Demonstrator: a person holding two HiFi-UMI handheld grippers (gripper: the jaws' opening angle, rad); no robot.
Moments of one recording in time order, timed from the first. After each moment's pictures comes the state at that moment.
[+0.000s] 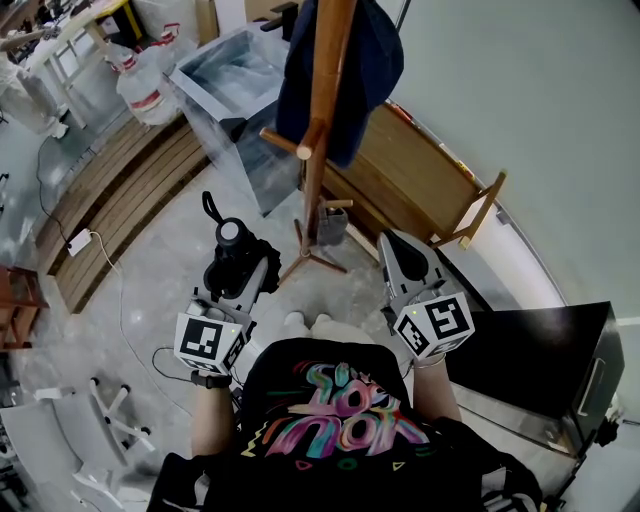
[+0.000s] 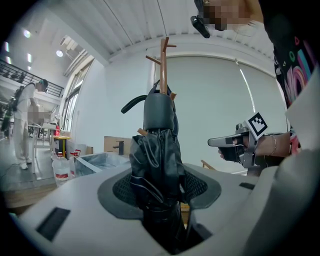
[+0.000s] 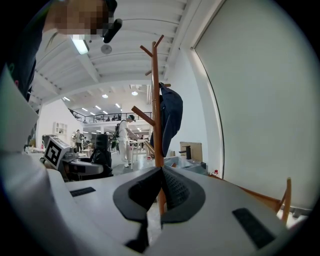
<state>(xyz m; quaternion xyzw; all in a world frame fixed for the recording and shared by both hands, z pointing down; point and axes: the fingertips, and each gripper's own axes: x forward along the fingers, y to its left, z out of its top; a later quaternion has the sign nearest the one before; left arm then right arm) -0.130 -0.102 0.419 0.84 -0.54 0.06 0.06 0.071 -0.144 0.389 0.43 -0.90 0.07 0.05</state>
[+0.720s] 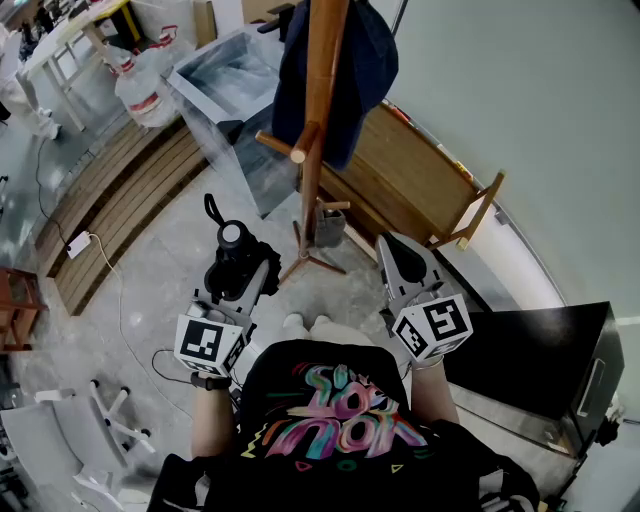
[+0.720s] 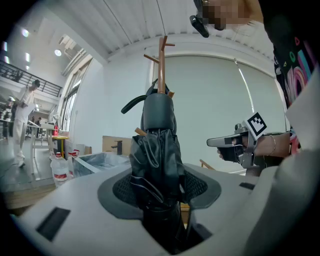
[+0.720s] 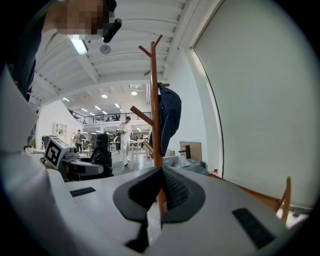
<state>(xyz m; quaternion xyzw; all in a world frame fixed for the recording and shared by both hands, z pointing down) -0.123 -0.104 0.420 0.84 -0.53 0.07 0.06 0.074 -0.145 0.392 0.43 -0.90 0.07 0.05</state>
